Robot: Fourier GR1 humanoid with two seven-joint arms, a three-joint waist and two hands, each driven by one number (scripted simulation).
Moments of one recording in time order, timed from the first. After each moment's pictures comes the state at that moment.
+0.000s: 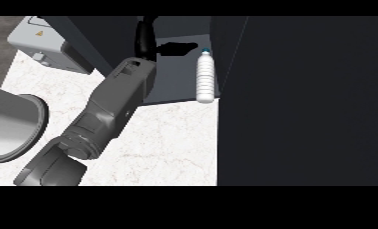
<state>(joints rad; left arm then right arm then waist) -1.19 0.05 -0.24 -0.11 0.45 0.61 -0.56 0.97 -0.17 0.14 -2.44 -0.15 0.38 -0.33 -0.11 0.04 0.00</state>
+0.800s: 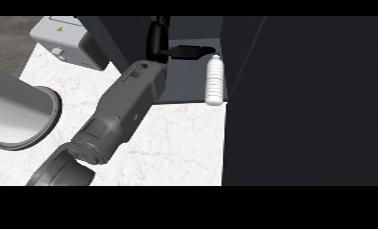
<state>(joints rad) -1.16 0.01 -0.15 -0.21 0.51 0.37 -0.71 0.96 -0.14 0.19 -2.44 -0.15 0.36 -0.27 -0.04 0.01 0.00</state>
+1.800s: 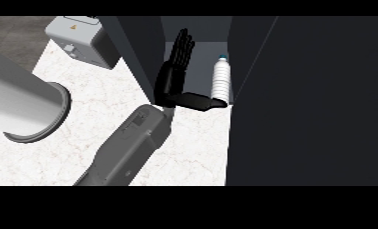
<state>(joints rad) -0.70 0.00 -0.45 -0.86 0.63 0.27 -0.61 0.98 -0.12 0.24 -2.46 -0.13 0.32 -0.23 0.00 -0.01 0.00</state>
